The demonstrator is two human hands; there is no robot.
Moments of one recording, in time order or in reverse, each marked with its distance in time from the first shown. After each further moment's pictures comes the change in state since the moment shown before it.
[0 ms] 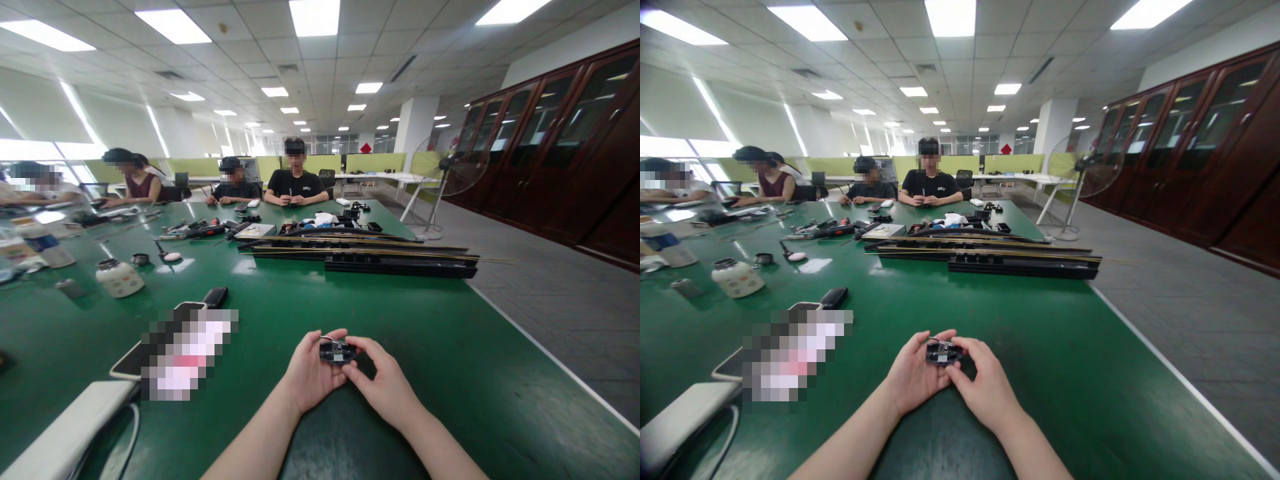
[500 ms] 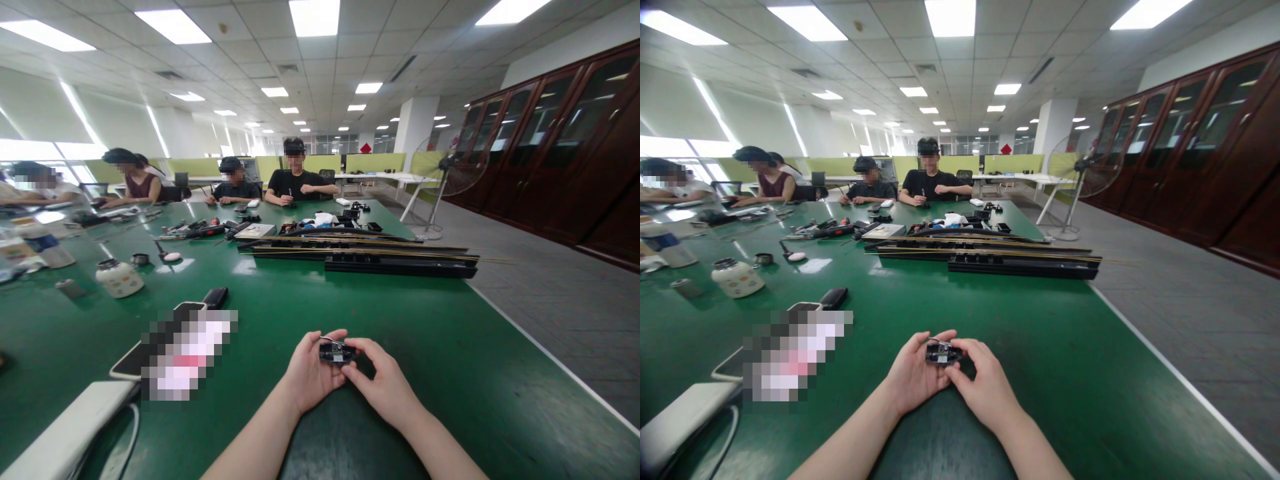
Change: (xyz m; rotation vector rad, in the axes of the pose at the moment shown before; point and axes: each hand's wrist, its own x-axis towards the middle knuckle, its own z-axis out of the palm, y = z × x) left_hand 0.000 0.001 0.004 0.002 0.062 -0.010; right_hand 0.001 -0.003 -0.001 0.005 -0.025 0.000
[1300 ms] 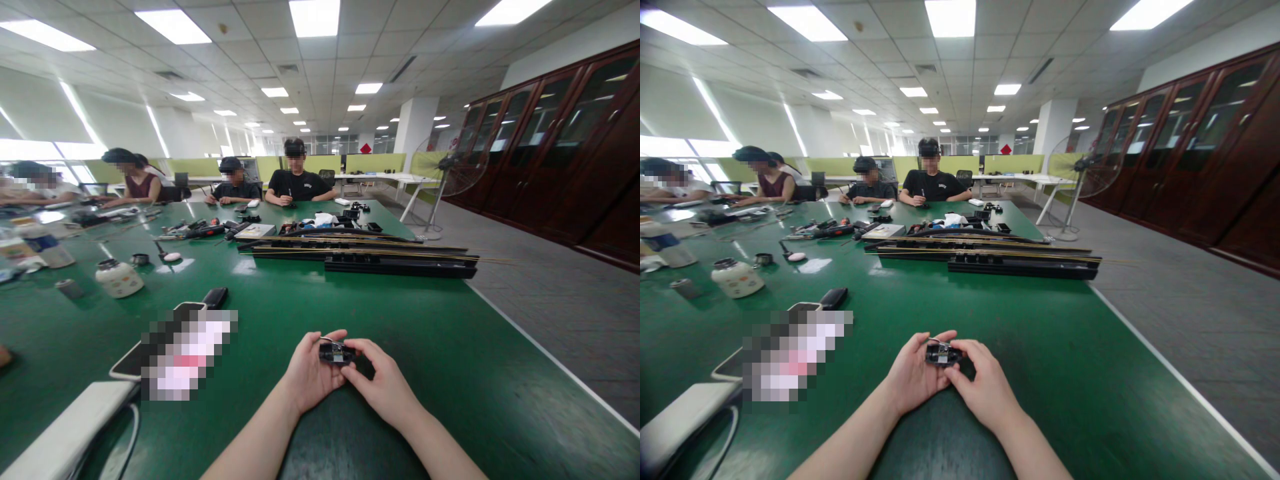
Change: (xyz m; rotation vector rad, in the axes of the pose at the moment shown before) left_hand 0.001 0.000 -0.003 0.009 -0.004 -0.002; right_hand 0.000 -0.001 -0.001 0.005 -0.016 -0.001
